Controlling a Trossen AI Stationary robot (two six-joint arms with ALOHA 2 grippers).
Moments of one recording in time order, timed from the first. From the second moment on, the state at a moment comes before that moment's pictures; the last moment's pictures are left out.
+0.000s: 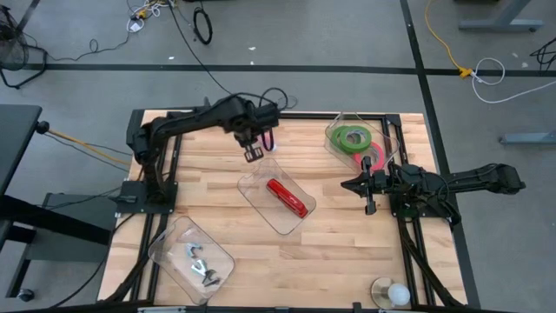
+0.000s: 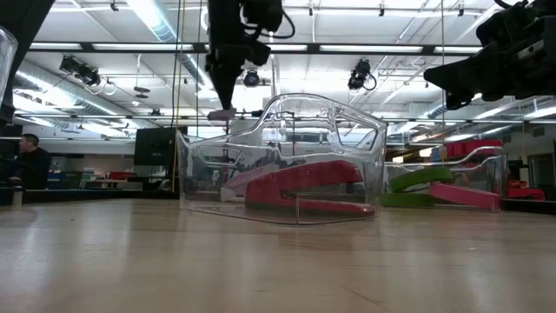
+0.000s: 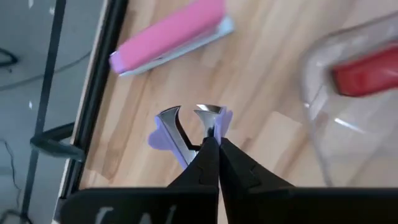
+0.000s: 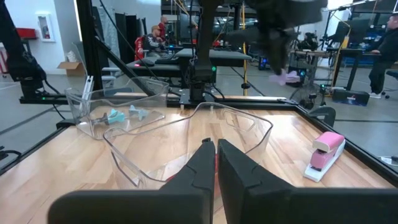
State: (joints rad) left arm 0.32 1.85 1.82 -1.38 -0.28 -0.06; right arm 0.03 0.39 0.02 0.38 0.02 -0.04
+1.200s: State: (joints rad) left arm -0.38 1.35 1.25 -1.25 -0.01 -0.10; right arm 0.03 0.39 0.02 0.38 0.02 -0.04
